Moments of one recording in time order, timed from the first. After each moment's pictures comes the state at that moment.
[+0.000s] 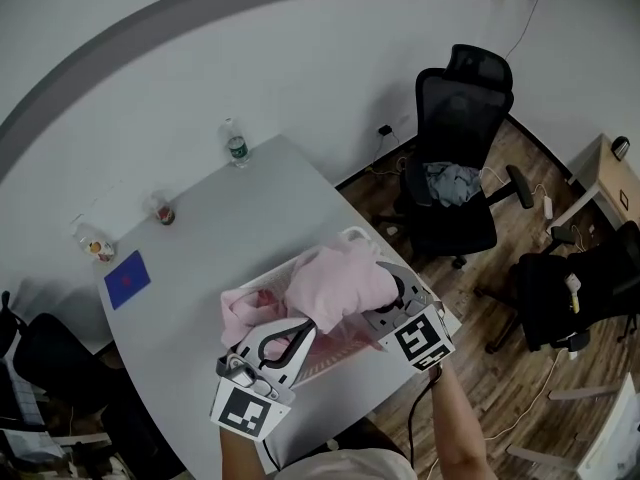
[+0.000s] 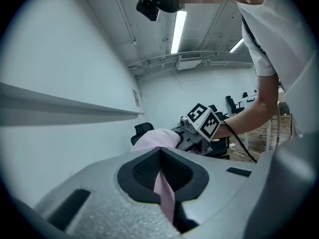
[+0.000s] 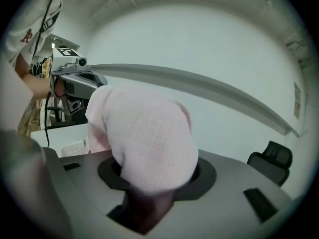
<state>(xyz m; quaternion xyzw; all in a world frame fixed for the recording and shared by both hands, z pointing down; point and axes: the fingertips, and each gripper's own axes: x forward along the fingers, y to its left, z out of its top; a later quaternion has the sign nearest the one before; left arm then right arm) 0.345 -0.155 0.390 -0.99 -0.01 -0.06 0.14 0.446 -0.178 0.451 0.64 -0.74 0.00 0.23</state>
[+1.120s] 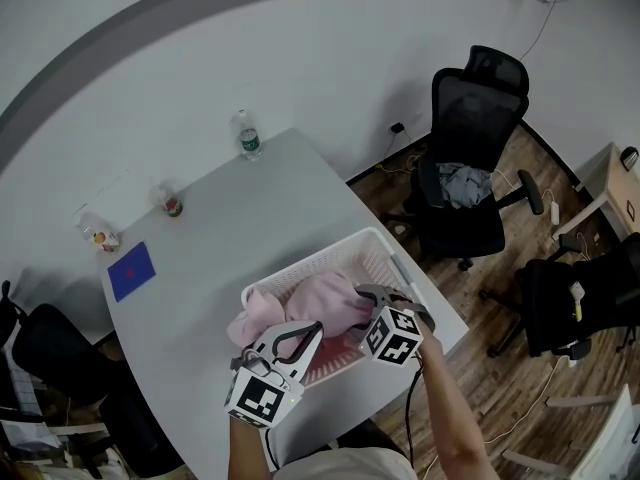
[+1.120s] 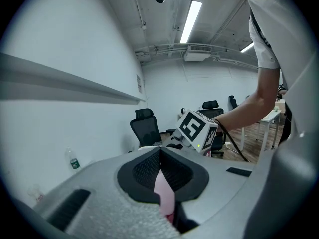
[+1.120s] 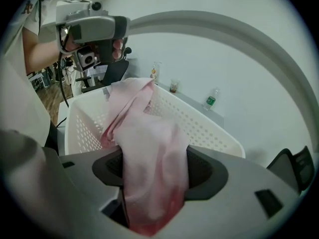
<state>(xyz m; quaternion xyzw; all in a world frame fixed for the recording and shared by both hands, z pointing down) 0.340 -0.176 0.468 -0.99 -0.01 -0.14 0.09 0.406 -0.185 0.598 0.46 -0.76 0.12 0.44</state>
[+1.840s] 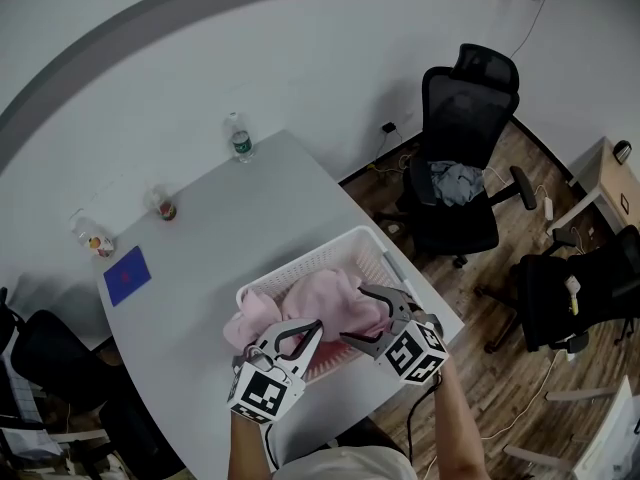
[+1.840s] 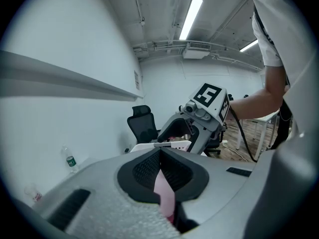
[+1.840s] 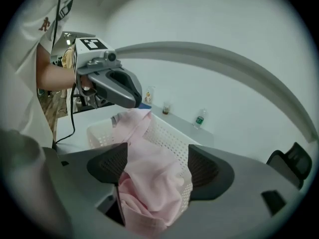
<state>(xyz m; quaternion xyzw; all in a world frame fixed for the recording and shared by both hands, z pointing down) 0.349 -0.169 0.476 -0.98 -0.03 -0.15 0.10 0.394 -0.163 0.521 0.51 -0.78 0.06 0.34</state>
